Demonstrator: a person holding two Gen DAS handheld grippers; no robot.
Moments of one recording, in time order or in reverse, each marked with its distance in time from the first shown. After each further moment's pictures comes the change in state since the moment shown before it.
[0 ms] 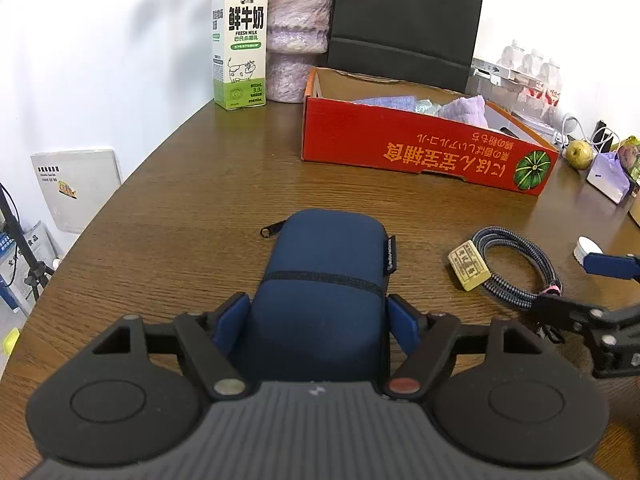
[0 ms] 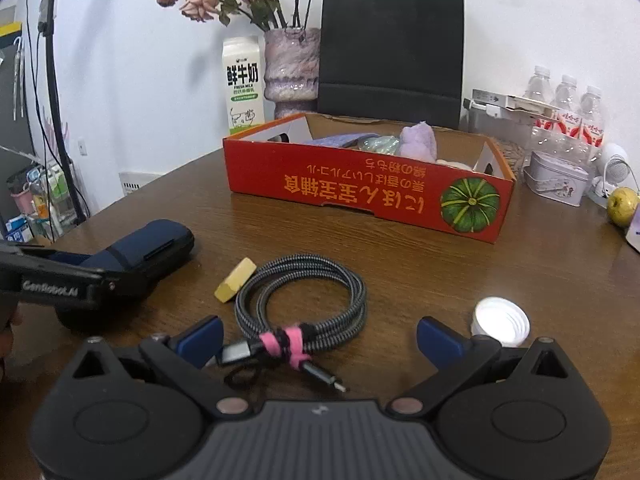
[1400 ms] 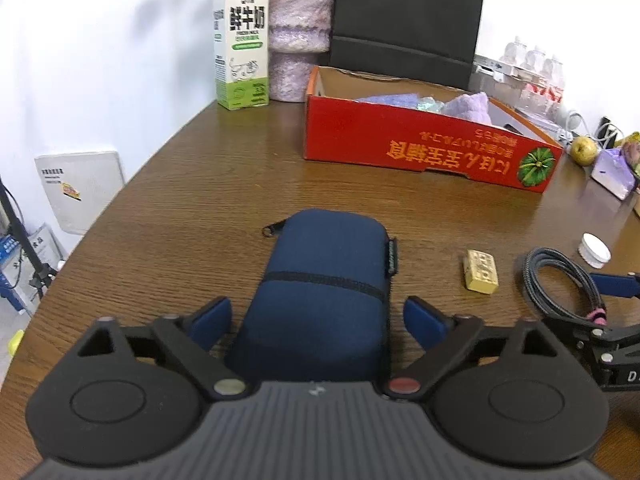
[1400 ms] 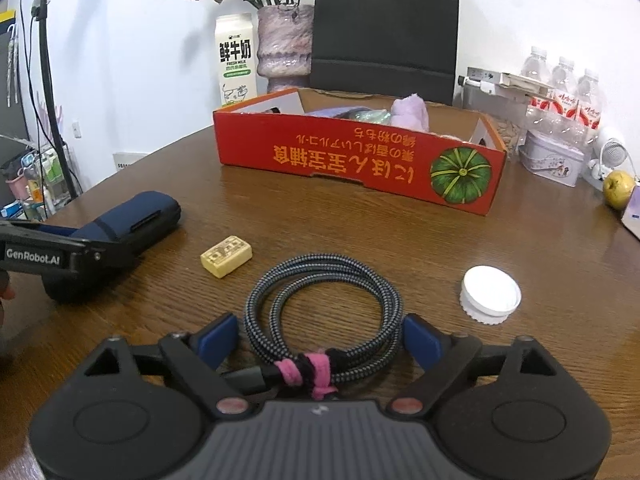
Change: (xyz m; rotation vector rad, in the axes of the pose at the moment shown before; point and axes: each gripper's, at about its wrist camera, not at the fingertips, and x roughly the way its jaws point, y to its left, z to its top) left arm 0.002 -0.003 0.000 0.005 -0.002 0.029; right arm 0.000 -0.006 -0.013 0.002 0.059 -0.012
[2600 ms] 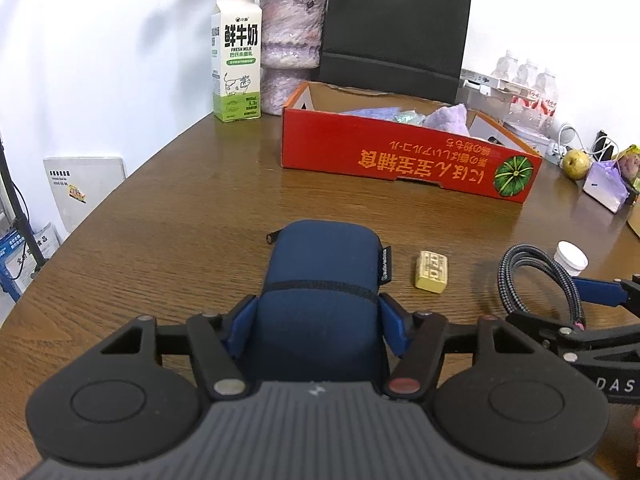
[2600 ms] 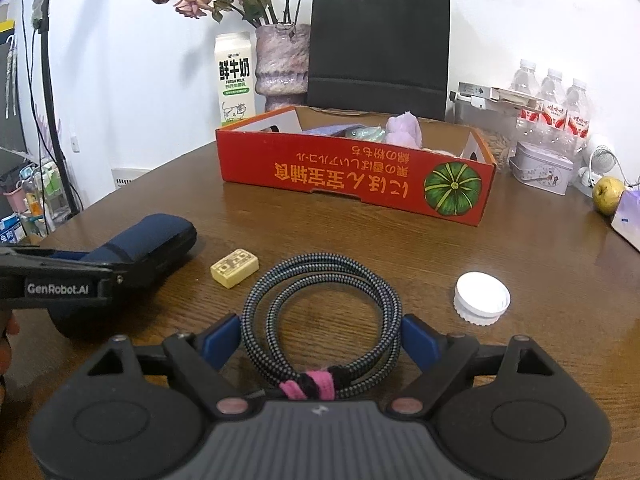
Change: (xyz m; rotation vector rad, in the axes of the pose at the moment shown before) left arm -0.022 -0.039 -0.015 -0.027 -0.059 0.009; right arm -0.016 0.004 -0.005 0.014 -0.056 -0.018
